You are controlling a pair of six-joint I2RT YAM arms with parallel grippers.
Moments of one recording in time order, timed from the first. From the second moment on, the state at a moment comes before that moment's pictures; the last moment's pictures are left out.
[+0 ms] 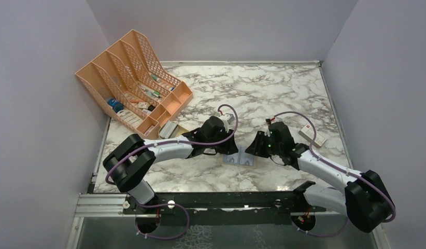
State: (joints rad) left arm -0.87 1.58 0.79 0.13 0.25 -0.61; right arm 0.53 1.10 0.45 -0.11 -0.19 0.72
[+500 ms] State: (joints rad) left arm -0.87 1.57 0.79 0.08 0.05 -0.51; right arm 0.59 1.26 0.51 -0.01 -0.24 0.74
